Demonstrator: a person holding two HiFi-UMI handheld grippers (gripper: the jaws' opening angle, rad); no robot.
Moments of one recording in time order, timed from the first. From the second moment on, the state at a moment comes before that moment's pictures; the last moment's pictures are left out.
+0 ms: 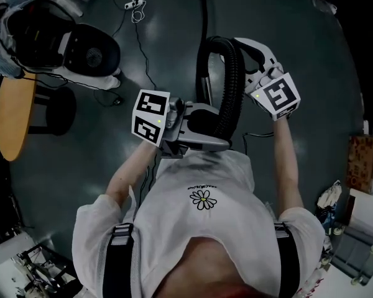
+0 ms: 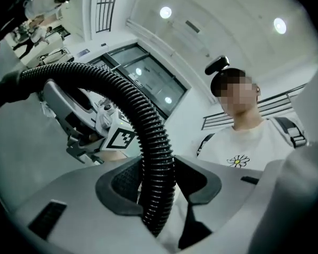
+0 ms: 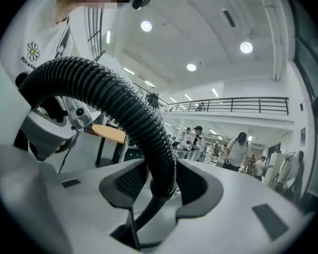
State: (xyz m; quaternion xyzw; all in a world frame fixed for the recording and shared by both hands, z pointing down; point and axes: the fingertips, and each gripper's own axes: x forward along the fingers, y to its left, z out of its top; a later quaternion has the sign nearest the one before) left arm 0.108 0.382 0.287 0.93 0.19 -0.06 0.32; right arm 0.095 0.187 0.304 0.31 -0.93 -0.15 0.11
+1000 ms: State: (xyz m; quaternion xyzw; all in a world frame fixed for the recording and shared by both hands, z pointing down) left arm 0.104 0.408 0.294 0.94 0.20 0.00 0.28; right arm 0.029 0.148 0.631 0.15 -0.94 0.20 0.23
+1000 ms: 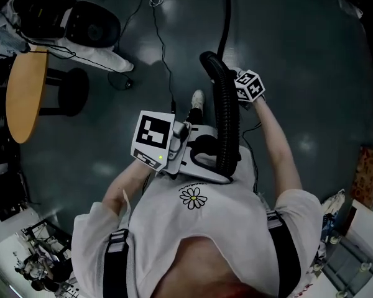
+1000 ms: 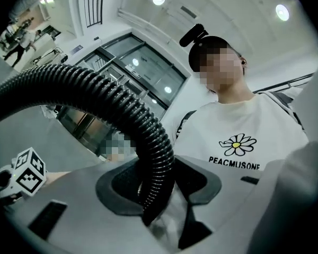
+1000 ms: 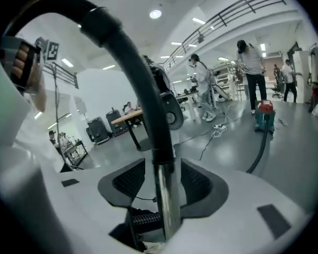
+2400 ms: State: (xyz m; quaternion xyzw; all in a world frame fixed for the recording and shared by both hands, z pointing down) left arm 0.049 0.161 0.215 0.95 0.03 -0.08 0.29; right arm 0.148 -0.173 0.347 0.40 -0.84 -0.25 0.27
